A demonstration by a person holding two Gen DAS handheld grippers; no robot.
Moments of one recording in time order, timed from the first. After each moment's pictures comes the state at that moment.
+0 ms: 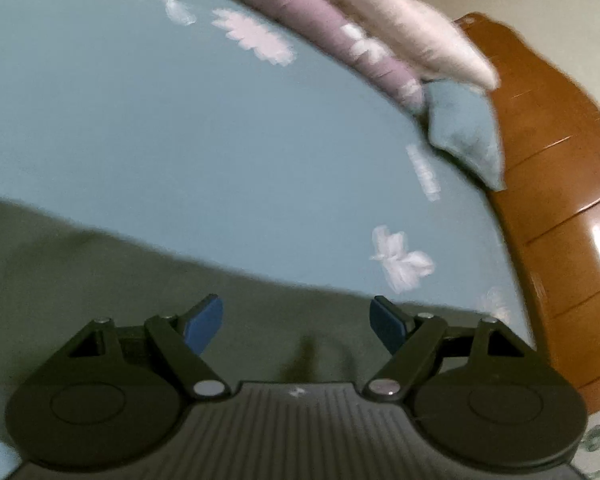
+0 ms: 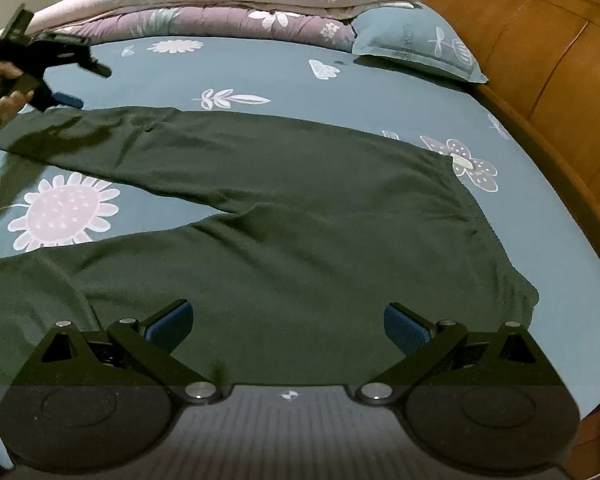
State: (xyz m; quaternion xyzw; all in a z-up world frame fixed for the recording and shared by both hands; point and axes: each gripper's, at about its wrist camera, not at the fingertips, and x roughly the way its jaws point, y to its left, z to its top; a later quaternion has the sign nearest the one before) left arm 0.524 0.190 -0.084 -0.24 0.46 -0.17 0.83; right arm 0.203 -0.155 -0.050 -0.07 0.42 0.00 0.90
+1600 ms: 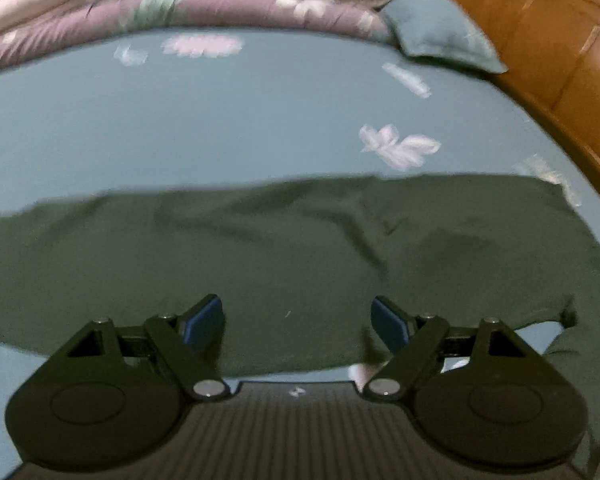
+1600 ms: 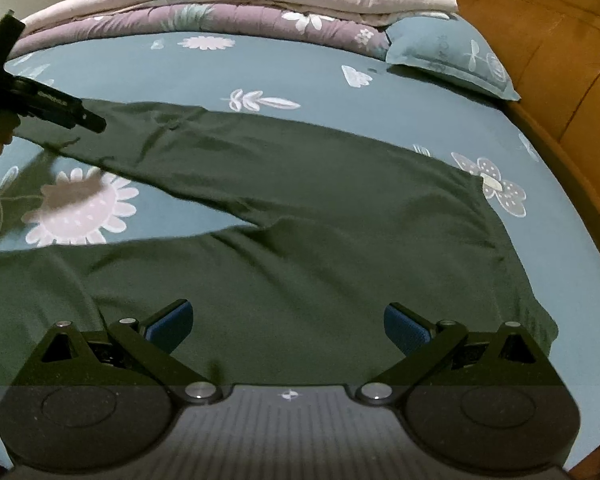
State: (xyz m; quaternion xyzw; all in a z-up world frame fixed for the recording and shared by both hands) left arm 0.438 0.138 -0.070 -0.01 0.45 -0.17 0.88; right arm 0.216 -0.154 -0.052 -0.09 0.42 0.04 0.90
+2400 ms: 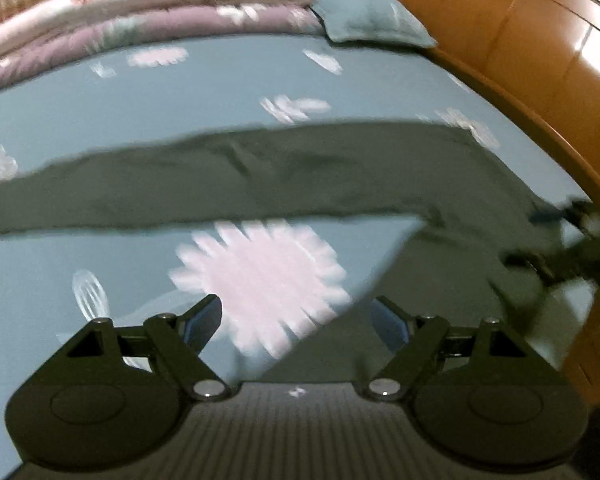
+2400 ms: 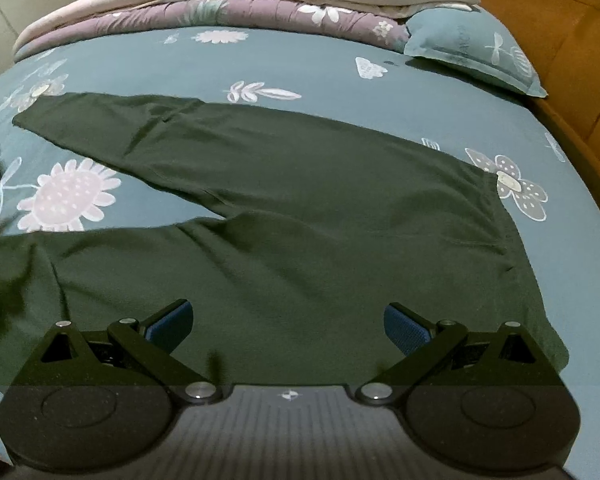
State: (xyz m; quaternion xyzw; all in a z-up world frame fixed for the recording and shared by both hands) left arm 0.258 0.096 -0.012 0.02 0.44 -0.22 0.87; right arm 0.245 -0.204 -0.066 -0.09 0.43 0.10 0.89
